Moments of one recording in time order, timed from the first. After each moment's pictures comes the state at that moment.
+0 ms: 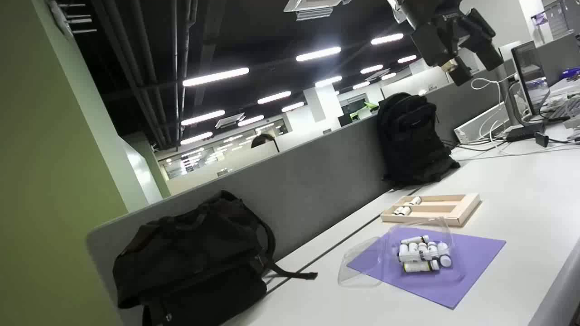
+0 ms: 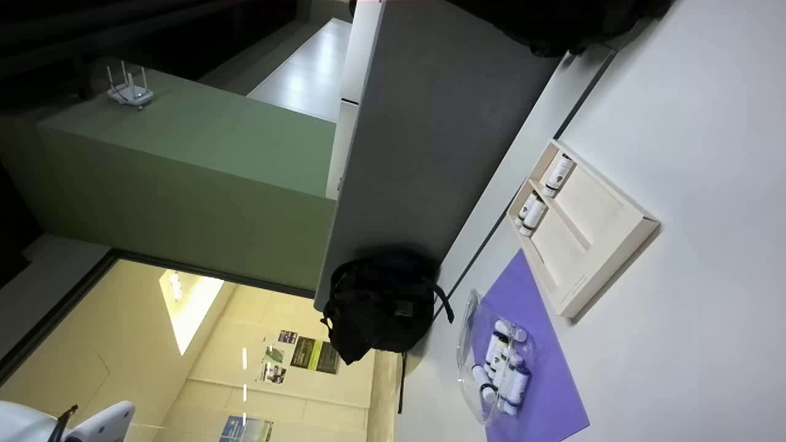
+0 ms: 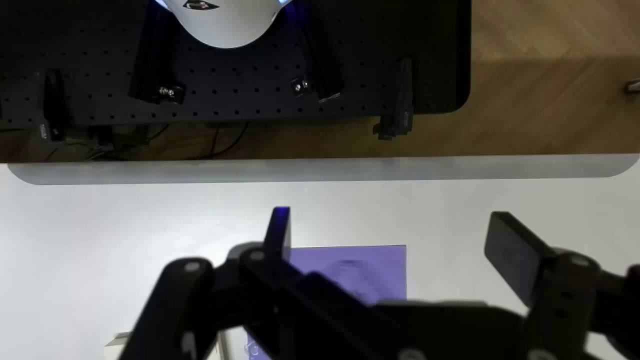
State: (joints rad) arm 0.14 -0.76 0.26 -2.51 0.23 1.56 0.33
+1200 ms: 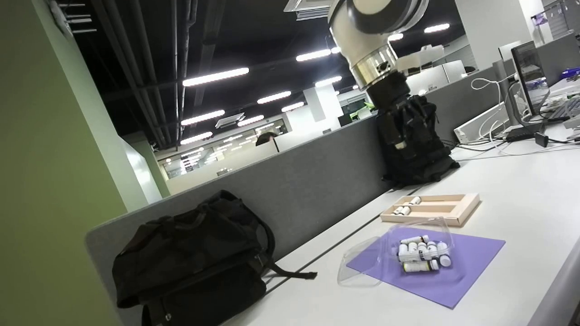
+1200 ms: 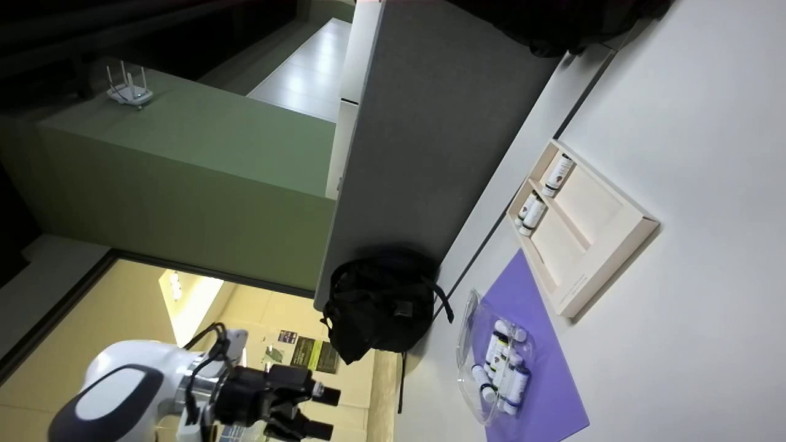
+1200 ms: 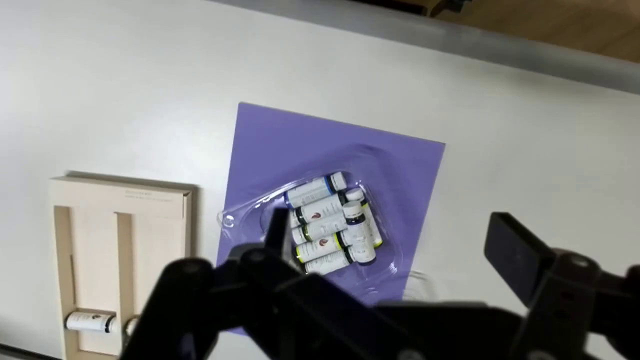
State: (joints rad) arm 0.06 -0.31 0.30 -2.45 0.04 2.05 0.13
